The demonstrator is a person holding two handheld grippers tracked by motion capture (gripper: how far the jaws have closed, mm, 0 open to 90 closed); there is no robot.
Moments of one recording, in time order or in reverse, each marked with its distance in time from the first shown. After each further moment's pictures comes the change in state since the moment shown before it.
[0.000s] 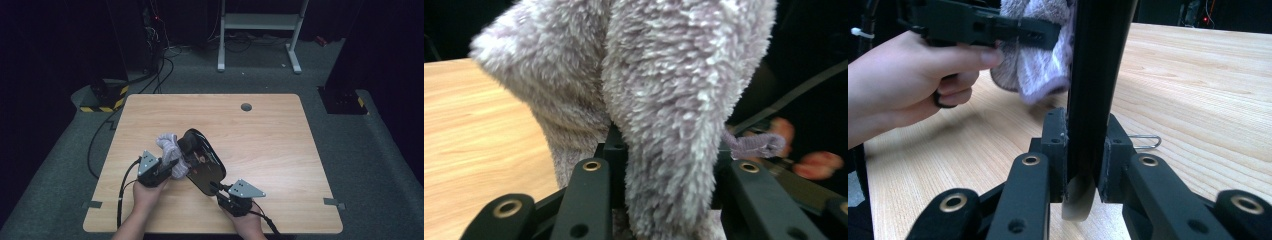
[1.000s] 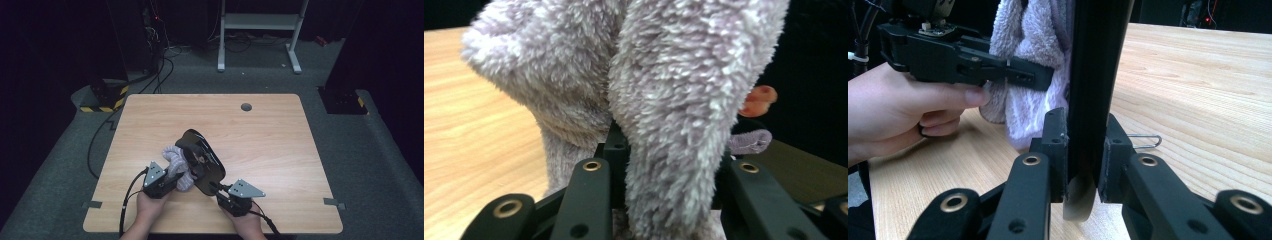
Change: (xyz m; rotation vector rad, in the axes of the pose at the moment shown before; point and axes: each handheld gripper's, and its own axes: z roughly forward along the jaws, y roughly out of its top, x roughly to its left) left arm -0.019 -0.021 -0.003 0.067 -0.065 0.008; right arm 0.000 0.000 0.001 -0.003 0.007 0.003
